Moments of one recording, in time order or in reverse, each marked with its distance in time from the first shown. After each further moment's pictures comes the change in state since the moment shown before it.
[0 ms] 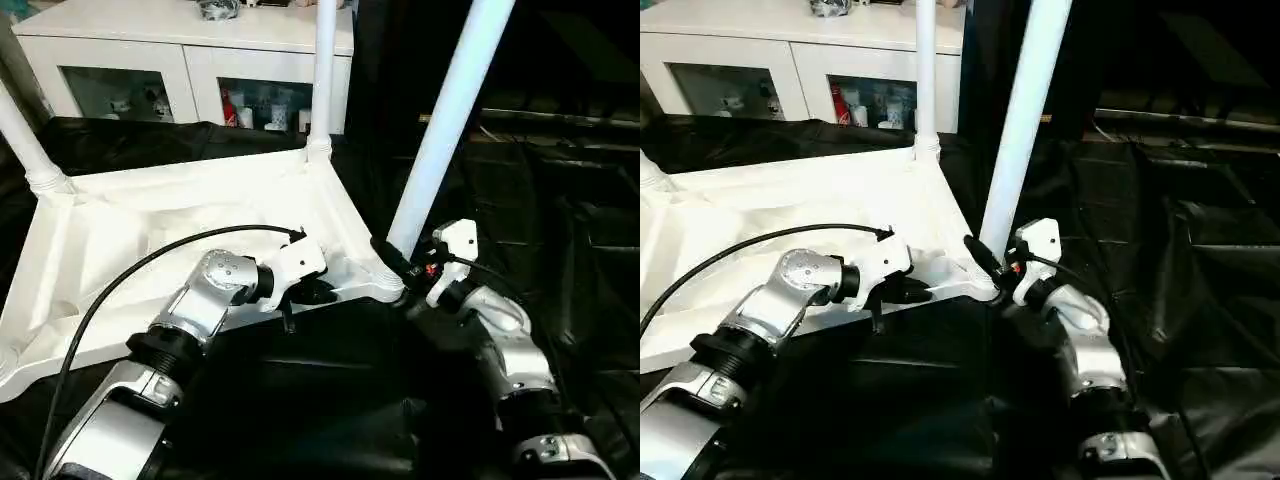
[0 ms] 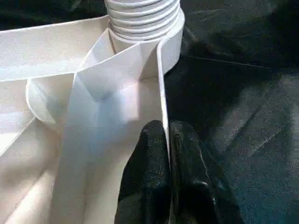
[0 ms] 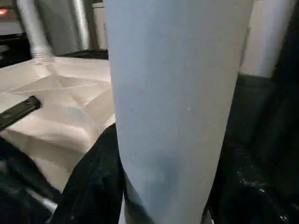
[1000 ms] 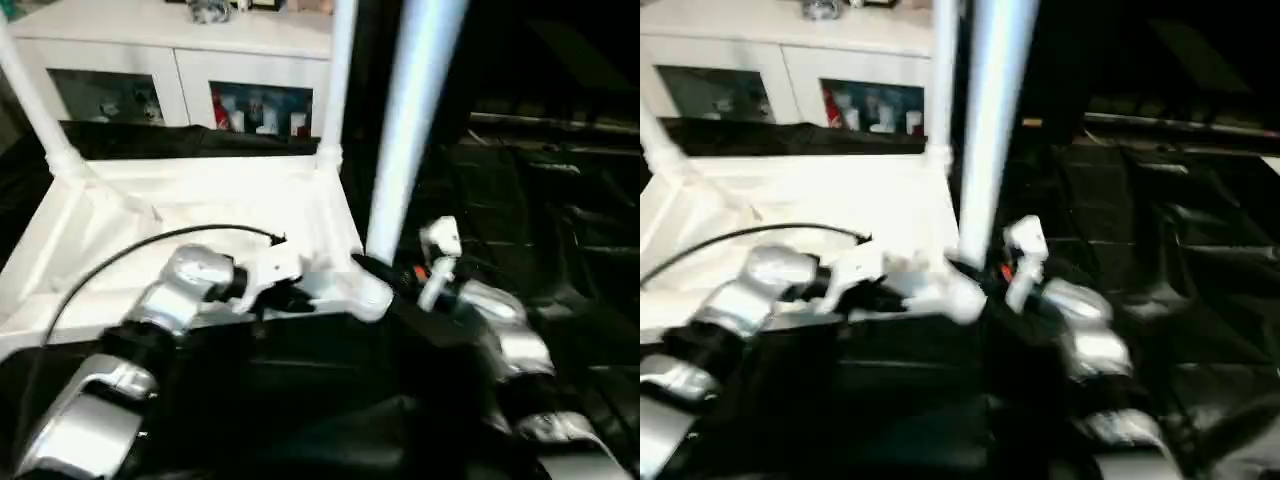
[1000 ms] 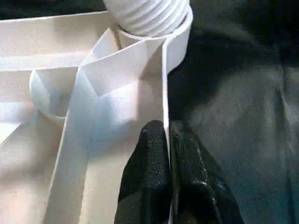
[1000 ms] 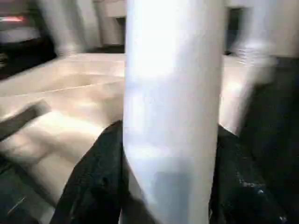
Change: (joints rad) left arm -0.026 -0.008 0.017 0.094 -0.014 -0.043 -0.006; right arm -0.135 0.046 -0.005 0.217 0.011 0.024 -0.117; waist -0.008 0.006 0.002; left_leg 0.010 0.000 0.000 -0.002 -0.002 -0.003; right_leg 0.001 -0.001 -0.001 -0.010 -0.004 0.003
